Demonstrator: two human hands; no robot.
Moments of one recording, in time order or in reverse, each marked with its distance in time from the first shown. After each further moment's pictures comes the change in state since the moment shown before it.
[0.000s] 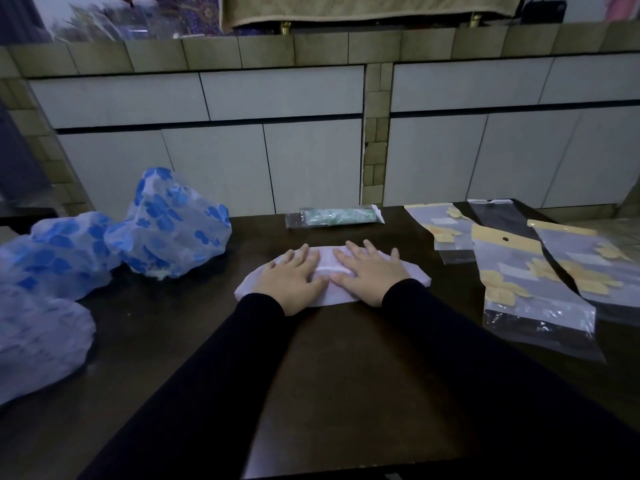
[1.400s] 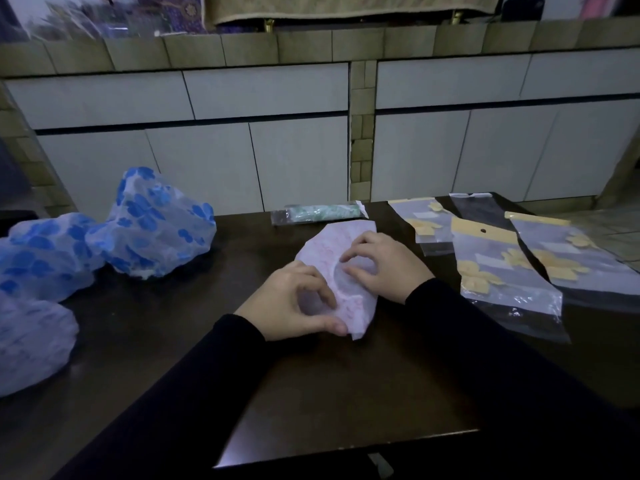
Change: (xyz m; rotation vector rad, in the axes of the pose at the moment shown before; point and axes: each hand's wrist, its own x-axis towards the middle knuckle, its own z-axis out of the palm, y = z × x) left_hand -0.059 0.023 -0.011 -0.482 0.196 0.471; right_hand -0.056 0.031 -0.017 0.319 0.394 -0.162
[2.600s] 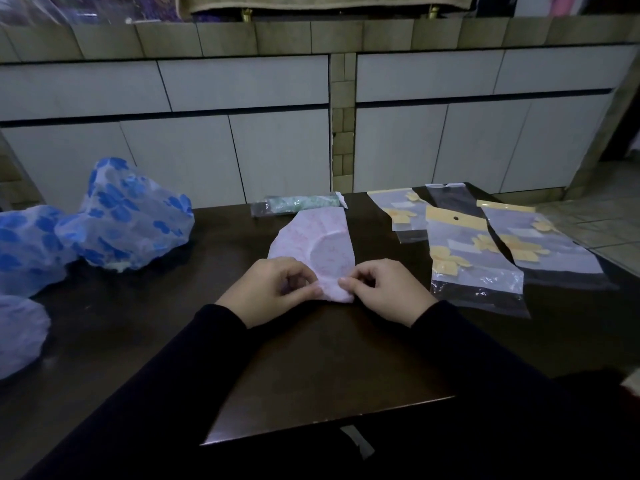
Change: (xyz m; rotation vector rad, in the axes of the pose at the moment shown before) left_hand 0.002 0.000 0.012 0.042 0.055 -0.040; right_hand -0.056 -0.008 0.000 0.283 -0.067 0.262
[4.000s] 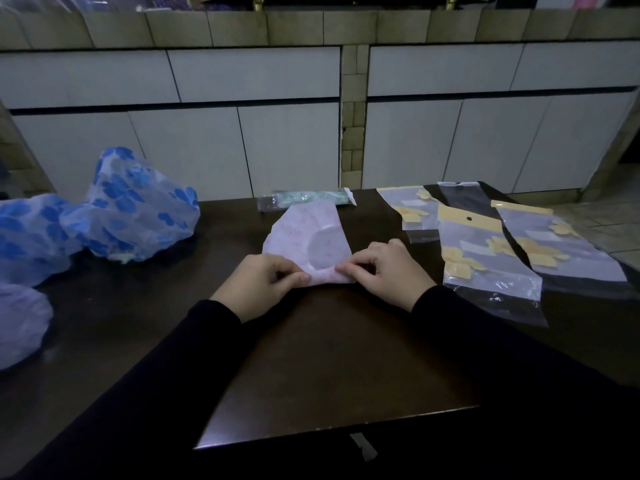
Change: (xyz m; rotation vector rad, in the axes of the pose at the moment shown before) left_hand 0.000 -0.015 -0.006 0.020 0.035 -0.219; right_hand 0.026 0.004 -0.007 -0.264 0.050 -0.212
